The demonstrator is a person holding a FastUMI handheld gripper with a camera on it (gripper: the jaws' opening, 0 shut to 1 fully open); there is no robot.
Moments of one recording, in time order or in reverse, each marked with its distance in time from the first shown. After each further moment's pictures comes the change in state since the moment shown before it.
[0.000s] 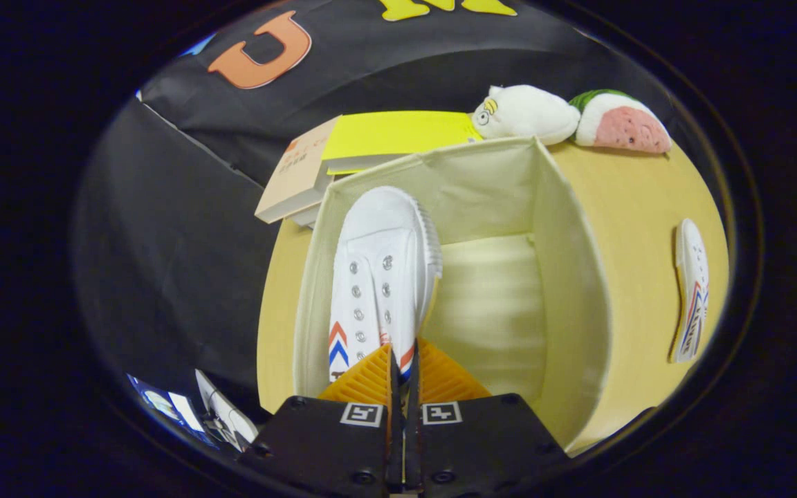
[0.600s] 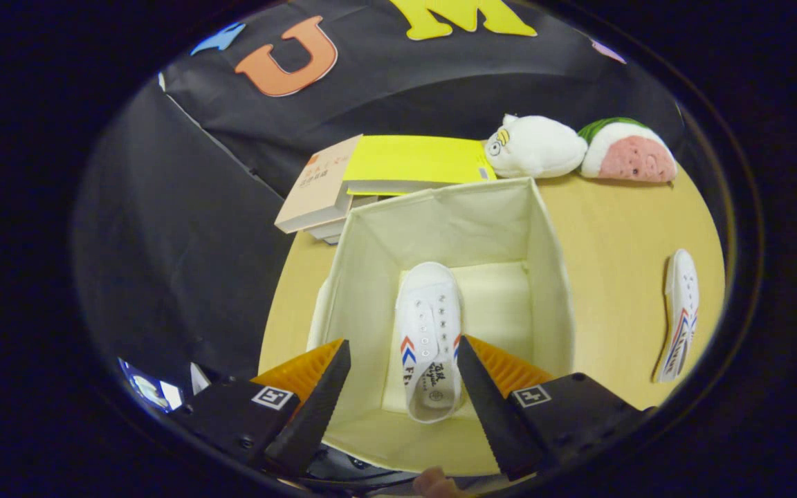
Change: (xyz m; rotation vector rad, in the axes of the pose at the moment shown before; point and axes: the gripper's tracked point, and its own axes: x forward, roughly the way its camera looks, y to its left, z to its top) arm -0.060 -0.005 0.019 -0.132 -0.131 0.021
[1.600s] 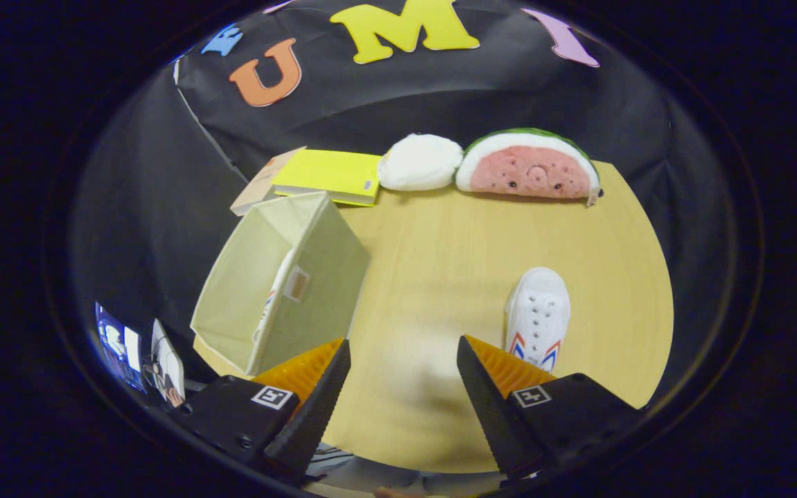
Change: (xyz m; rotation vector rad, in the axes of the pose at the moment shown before) arm -0.099 -0.262 -0.034 -0.072 0.019 -0.107
